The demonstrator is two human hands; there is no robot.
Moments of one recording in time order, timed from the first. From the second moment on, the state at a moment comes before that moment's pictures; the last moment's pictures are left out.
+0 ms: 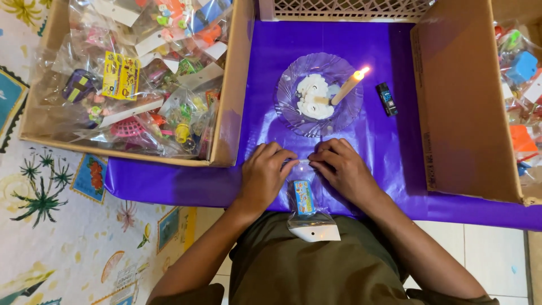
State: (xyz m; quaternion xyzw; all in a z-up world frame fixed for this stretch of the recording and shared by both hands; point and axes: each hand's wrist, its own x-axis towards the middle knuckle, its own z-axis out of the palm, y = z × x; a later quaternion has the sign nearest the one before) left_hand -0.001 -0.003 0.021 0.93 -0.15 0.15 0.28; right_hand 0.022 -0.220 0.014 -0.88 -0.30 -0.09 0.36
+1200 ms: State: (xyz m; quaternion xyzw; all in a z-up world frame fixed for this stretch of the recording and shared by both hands) left_hand 0.029 -0.041 0.050 0.63 0.00 -0.03 0.78; right_hand 0.018 -0.212 0.033 -0.49 0.09 -0.06 0.87
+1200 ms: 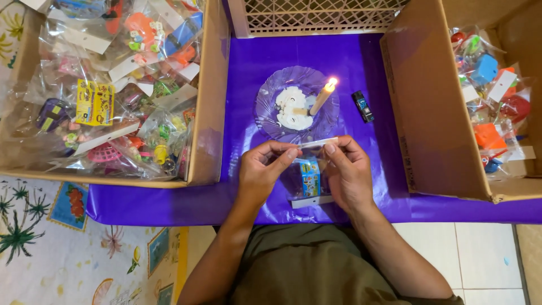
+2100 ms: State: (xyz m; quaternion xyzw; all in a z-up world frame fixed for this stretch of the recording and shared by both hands) left_hand 0.075 -0.055 0.067 0.54 0.09 0.05 0.84; right_hand 0.074 -0.212 0.051 -0.37 0.13 -0.03 0.92
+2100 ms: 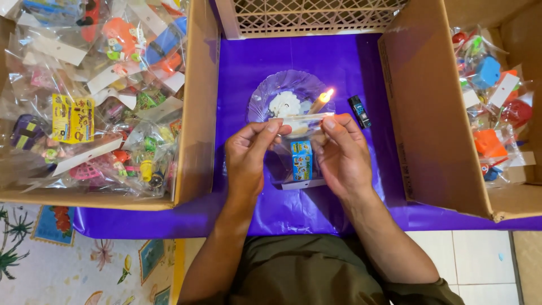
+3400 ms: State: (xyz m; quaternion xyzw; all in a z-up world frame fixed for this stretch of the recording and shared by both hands) left_hand 0.107 -0.044 0.073 0.56 0.13 0.07 0.82; right_hand 0.097 -0.206 0.079 -0.34 0.21 0.06 0.91
